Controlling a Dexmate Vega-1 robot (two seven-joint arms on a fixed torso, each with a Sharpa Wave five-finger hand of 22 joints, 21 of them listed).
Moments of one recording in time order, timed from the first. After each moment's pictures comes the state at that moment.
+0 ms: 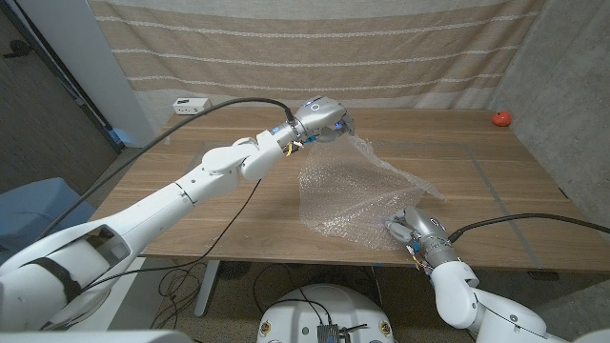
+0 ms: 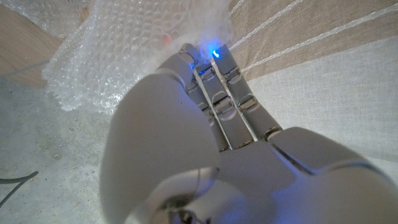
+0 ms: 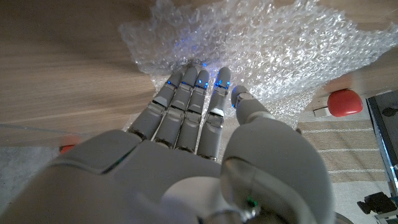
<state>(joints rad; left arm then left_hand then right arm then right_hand) 0.53 0.68 0.78 -1.71 0.92 -0.29 0.36 1.35 0.02 0.44 -0.17 0.22 1.13 -0.07 0.35 0.21 1.09 -0.15 0.36 0.22 1.17 -0.15 0.28 0.18 0.76 -0.08 1.03 0.18 -1.47 -0.99 -0.56 -2.38 -0.15 -0.82 -0.54 0.70 0.14 0.47 -0.15 0.18 0.97 0.04 0.23 0.18 0.84 0.09 0.25 0.20 0.74 -0.06 0.34 0.23 0.63 0.05 0.25 0.18</state>
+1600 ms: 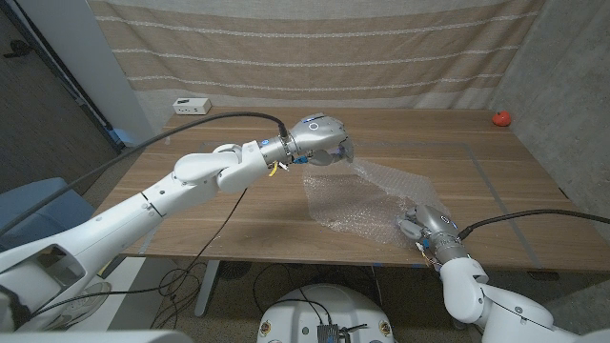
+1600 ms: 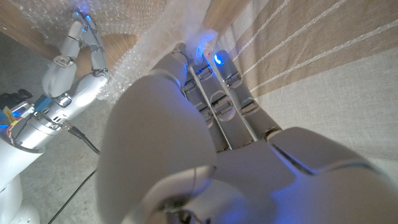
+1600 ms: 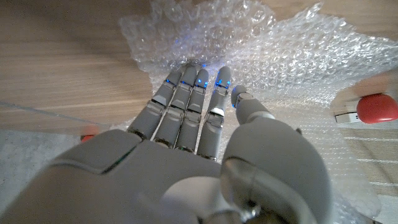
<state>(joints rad) 0.65 0.84 0.67 -1.96 0.84 -0.40 0.11 1.31 0.02 0.41 -0.16 0.27 1.13 -0.07 0.28 0.22 1.12 -0.15 0.32 0.25 1.21 -0.19 0.24 0.19 0.59 -0.06 1.04 0.18 -1.51 -1.00 -0.47 -2.39 -0.10 -0.86 -0.60 0.70 0.14 0.47 -0.15 0.18 0.98 0.04 0.22 0.18 0.85 0.09 0.24 0.20 0.74 -0.06 0.34 0.23 0.64 0.06 0.25 0.18</state>
